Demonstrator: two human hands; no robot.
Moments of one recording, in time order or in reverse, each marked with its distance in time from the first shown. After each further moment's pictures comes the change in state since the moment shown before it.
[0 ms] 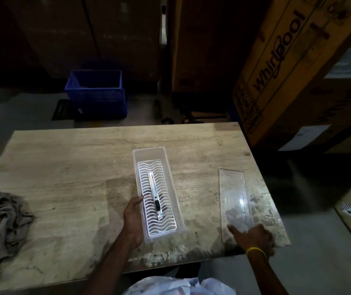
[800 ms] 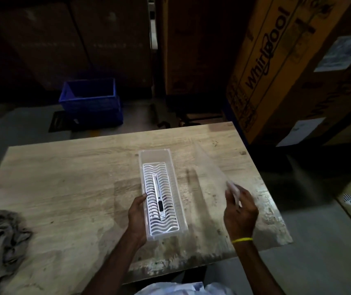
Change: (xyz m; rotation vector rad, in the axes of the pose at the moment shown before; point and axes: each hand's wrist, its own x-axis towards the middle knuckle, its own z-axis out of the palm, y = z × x) left_hand 0.014 0.002 0.020 0.009 -0.130 -0.020; right_hand -0.063 -0.082 -0.036 0.865 0.388 -0.832
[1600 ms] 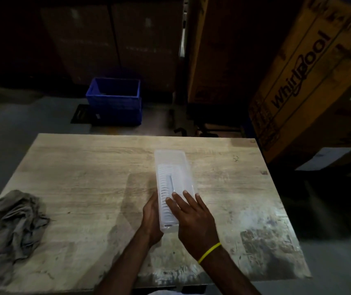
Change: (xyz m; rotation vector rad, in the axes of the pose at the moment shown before) left_hand 0.006 0.018 0.005 -0.201 -0.012 0.051; right_hand -0.051 -0.066 0.088 -0.520 -0.609 -0.849
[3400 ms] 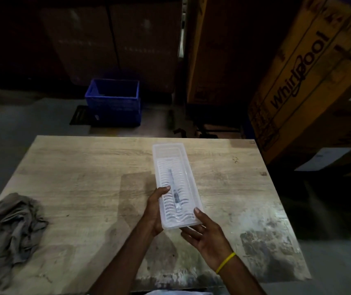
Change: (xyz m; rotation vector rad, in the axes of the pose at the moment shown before) left_hand 0.007 0.014 0.030 0.257 -0.026 -0.134; right_hand -0.009 0.014 -0.025 1.756 -0.158 1.487
